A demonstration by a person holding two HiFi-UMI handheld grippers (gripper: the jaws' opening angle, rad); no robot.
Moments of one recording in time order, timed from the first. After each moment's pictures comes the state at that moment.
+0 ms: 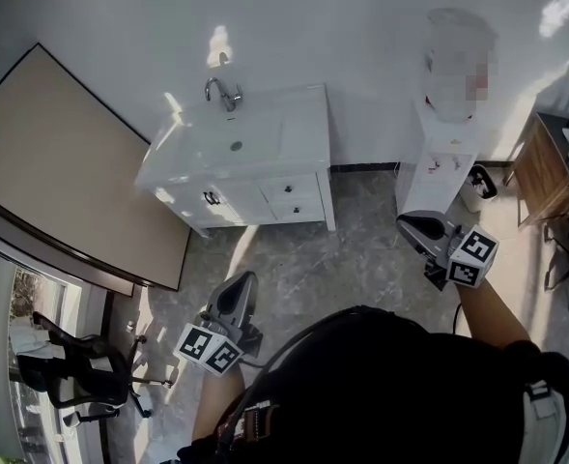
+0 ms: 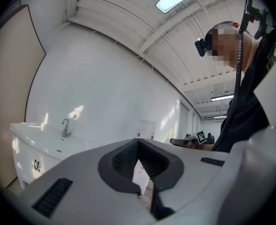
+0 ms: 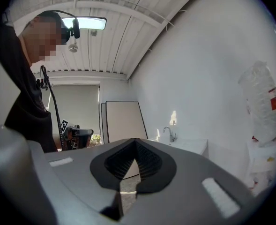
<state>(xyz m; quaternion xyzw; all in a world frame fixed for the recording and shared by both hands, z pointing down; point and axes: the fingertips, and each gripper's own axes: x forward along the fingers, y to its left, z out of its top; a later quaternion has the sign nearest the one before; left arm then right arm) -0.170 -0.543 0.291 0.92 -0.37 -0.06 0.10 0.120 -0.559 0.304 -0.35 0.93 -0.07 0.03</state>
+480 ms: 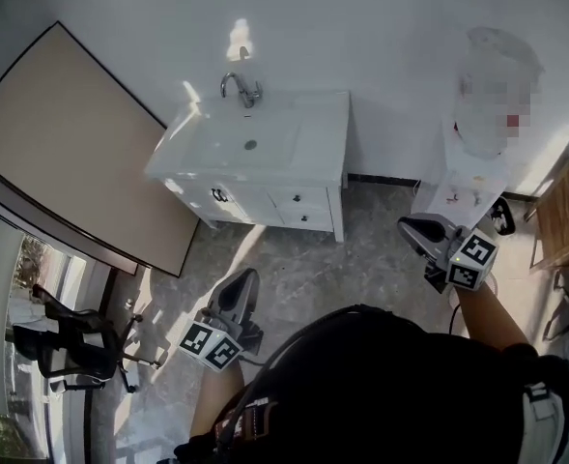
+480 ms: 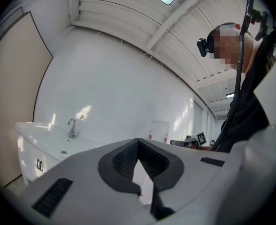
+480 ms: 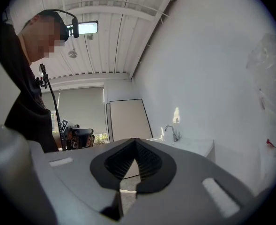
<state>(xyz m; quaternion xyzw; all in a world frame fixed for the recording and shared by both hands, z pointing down) -0.097 -0.634 0.298 0.89 -0.43 -0.06 0.11 0.186 -0.691 0.318 -0.28 0.96 -0.09 0.02</state>
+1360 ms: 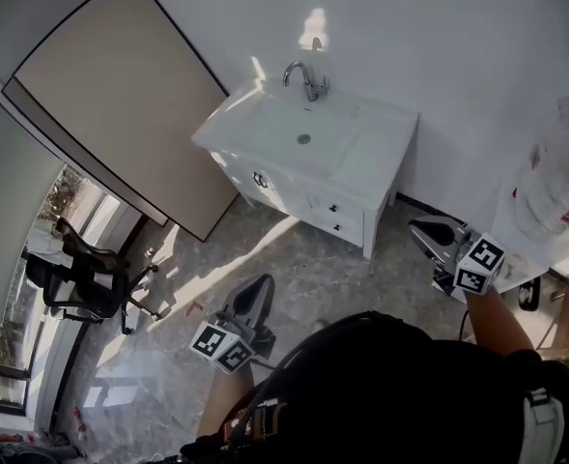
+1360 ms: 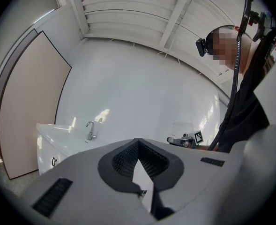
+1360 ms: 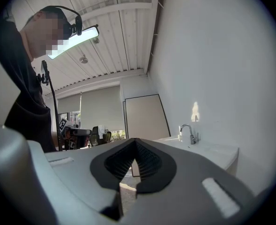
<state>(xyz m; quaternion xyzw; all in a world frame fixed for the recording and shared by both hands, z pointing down) -0.062 -0.707 0.308 0.82 -0.56 -0.08 0.12 0.179 -0.854 0.317 -0.13 0.99 -0.08 0.00</state>
